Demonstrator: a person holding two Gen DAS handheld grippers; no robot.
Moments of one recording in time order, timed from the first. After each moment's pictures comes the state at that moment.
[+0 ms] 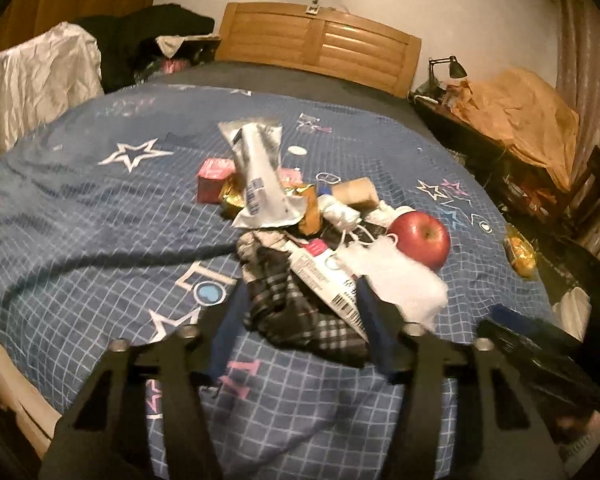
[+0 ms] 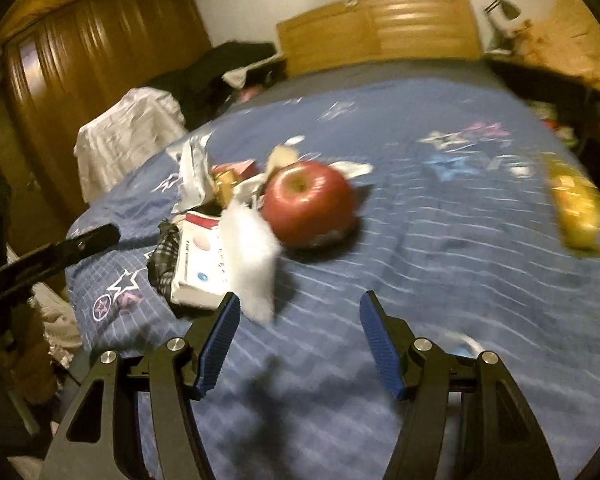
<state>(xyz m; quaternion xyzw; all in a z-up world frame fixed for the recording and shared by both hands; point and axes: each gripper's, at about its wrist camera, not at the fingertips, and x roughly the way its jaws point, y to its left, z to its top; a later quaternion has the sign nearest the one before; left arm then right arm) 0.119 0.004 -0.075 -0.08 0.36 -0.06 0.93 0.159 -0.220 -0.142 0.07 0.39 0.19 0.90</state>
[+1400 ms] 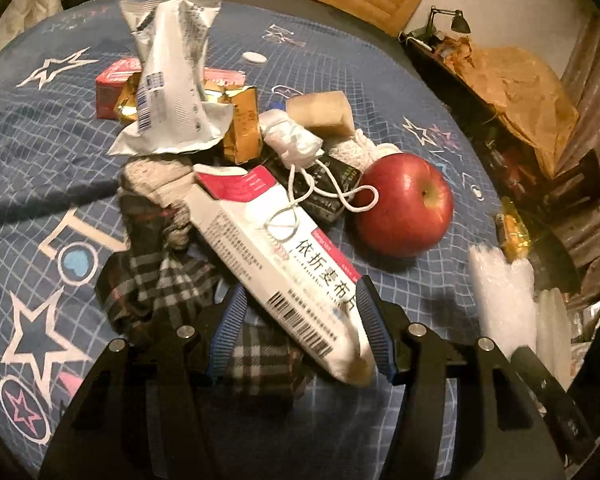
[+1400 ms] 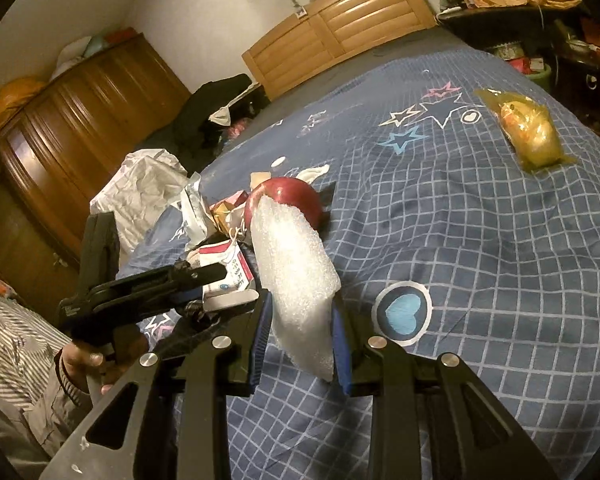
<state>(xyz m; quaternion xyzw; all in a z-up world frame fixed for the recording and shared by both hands) 0.198 -0.045 -0.135 -0.14 0.49 -0.12 0.85 0.118 -0.296 -0.143 0.21 0.37 0.18 0.89</state>
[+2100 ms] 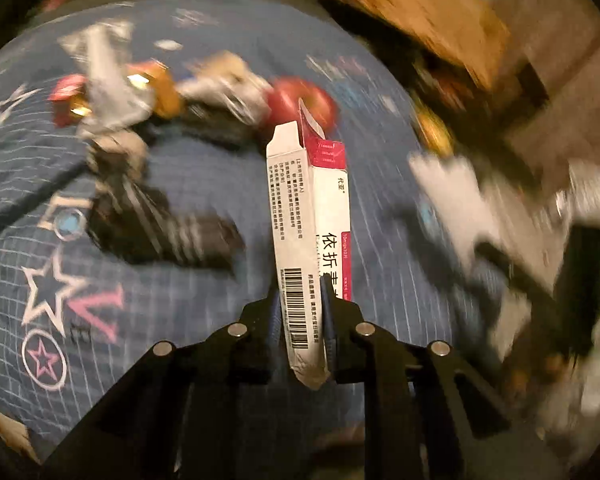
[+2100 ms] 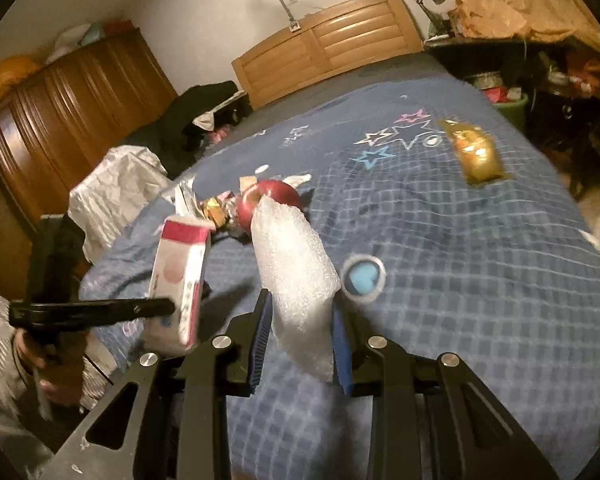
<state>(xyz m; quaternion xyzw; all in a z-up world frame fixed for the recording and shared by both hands) 0.123 -0.055 -0.103 -0.04 0.53 -0.28 0.80 0.043 -0.302 -0.110 0.16 0.36 0.13 0.91</state>
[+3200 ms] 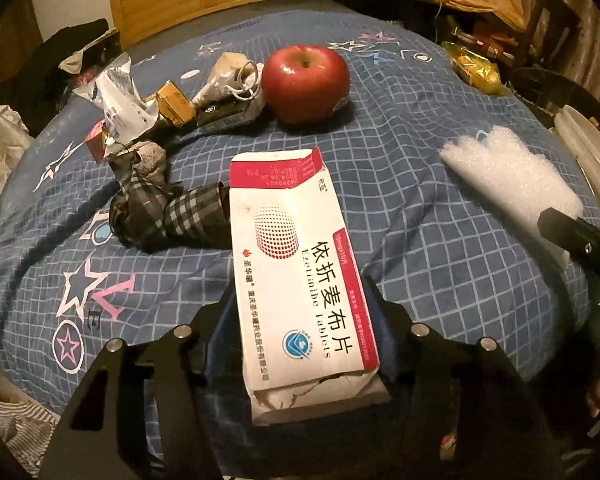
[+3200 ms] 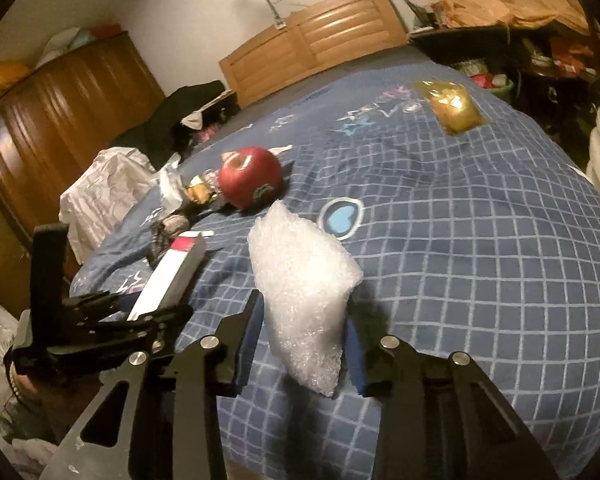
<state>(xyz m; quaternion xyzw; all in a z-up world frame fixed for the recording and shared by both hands) 0.091 -0.102 -0.140 0.12 0.46 -0.14 0.87 0.028 -0.295 -0.151 0.17 0.36 0.11 0.91</state>
